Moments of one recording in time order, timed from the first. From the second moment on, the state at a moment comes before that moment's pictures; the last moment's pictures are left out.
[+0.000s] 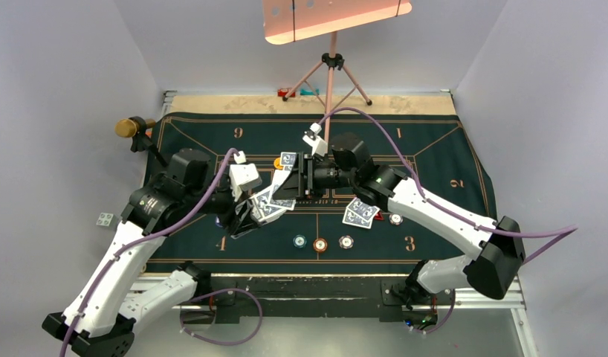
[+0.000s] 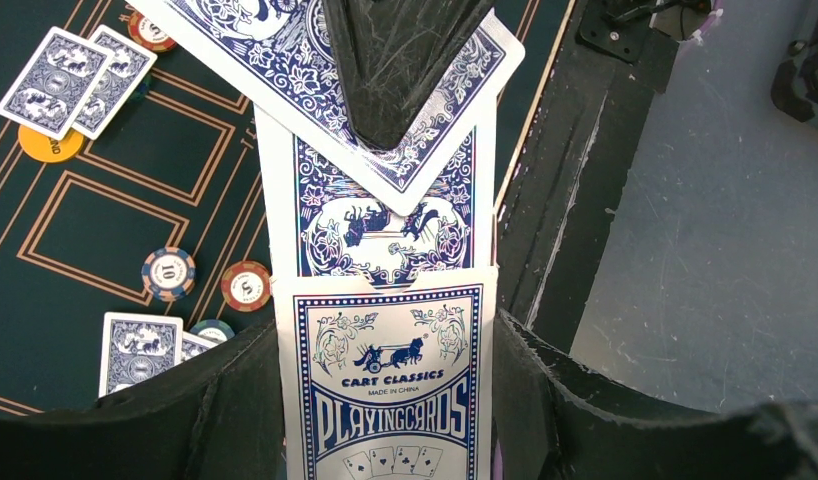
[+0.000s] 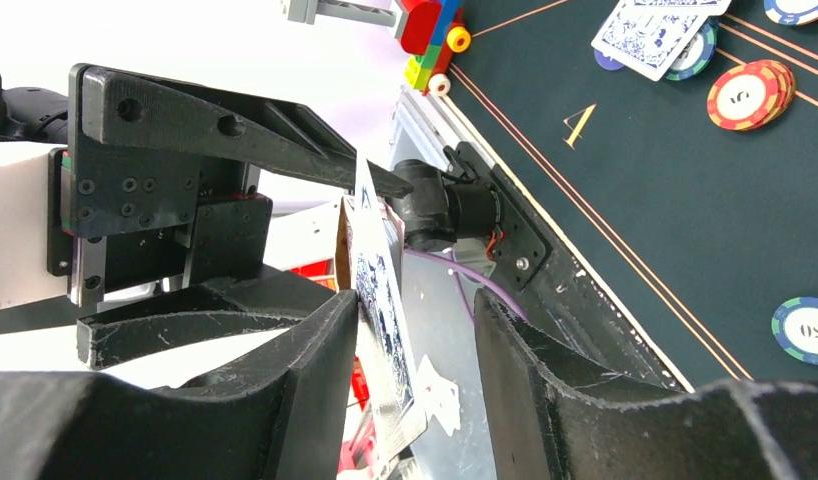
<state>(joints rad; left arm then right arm) -0.48 0.86 1.15 -1.05 0.63 0.32 0.84 1.34 1.14 -0.19 -0.53 1.00</state>
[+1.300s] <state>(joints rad) -0.48 0.86 1.15 -1.08 0.63 0.32 0.79 1.29 1.25 -0.48 -0.44 0.79</state>
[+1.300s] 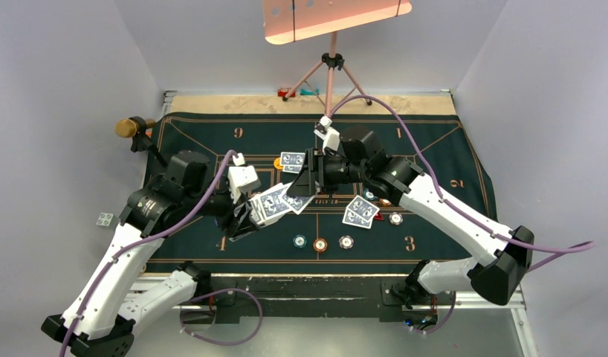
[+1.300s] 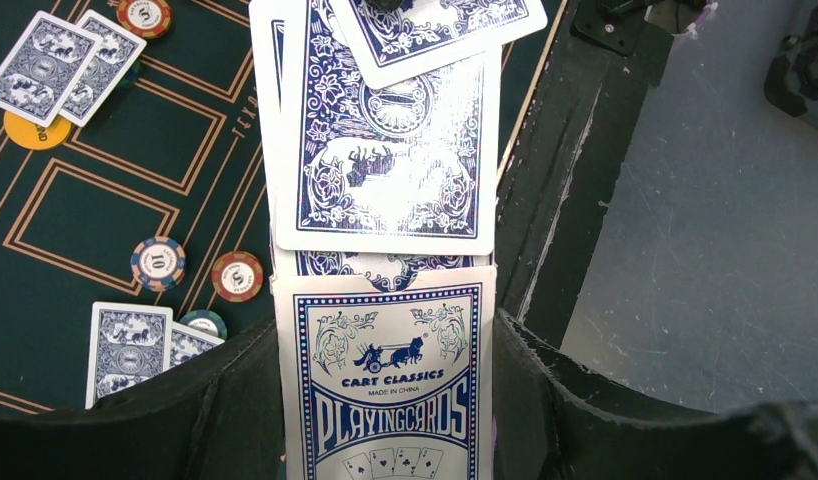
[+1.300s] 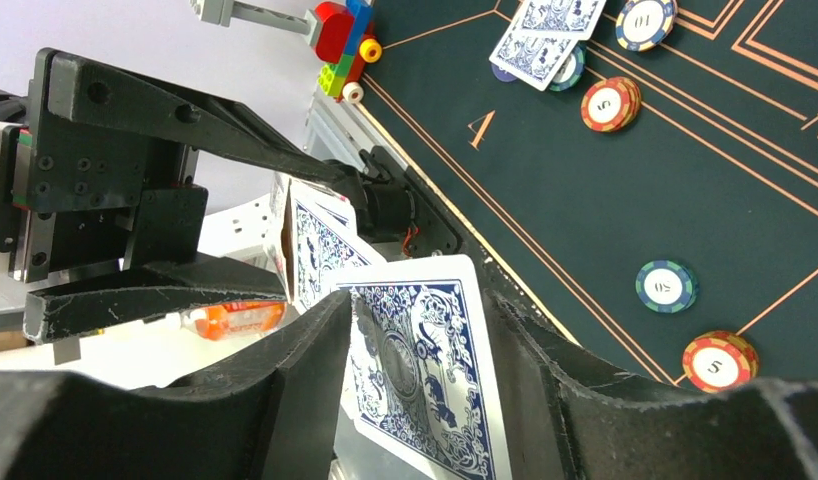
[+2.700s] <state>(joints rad) -0.48 0.92 1.15 -1.06 0.62 0.24 0.74 1.46 1.46 -0.66 -0.46 0.77</state>
